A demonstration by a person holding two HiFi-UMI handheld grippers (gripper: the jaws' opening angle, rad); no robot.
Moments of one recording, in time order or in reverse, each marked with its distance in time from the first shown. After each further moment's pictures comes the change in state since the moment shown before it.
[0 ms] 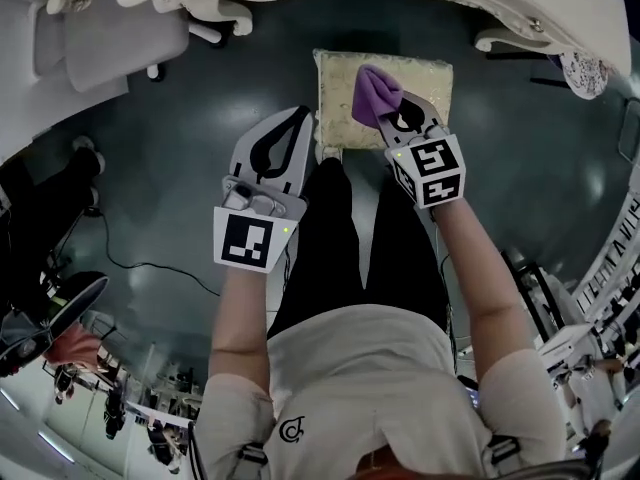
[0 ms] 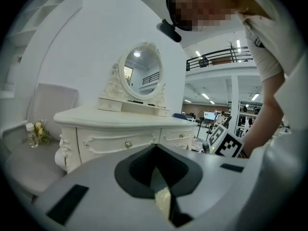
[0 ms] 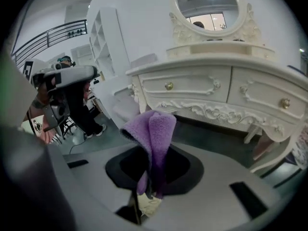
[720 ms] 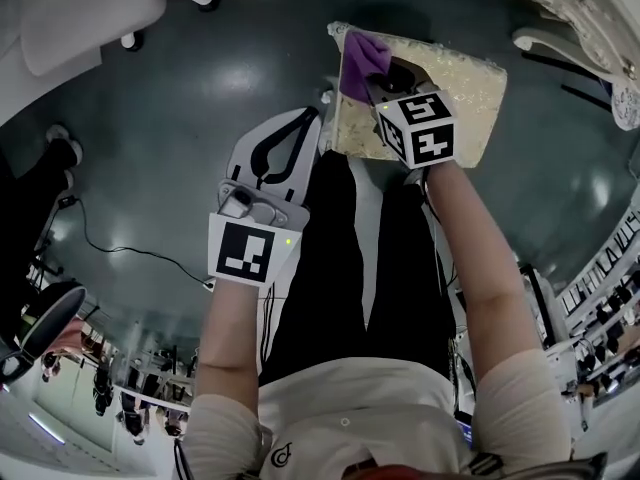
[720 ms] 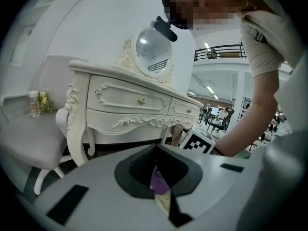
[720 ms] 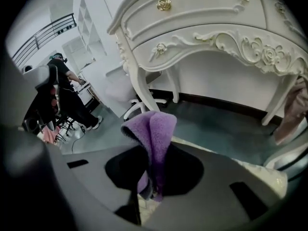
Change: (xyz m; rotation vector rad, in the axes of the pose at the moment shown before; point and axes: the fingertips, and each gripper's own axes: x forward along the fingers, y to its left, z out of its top) left arm 0.013 0.054 -0.154 -0.091 0.136 0.015; right arm 0.176 -0.004 -0.093 0.056 0.189 0.056
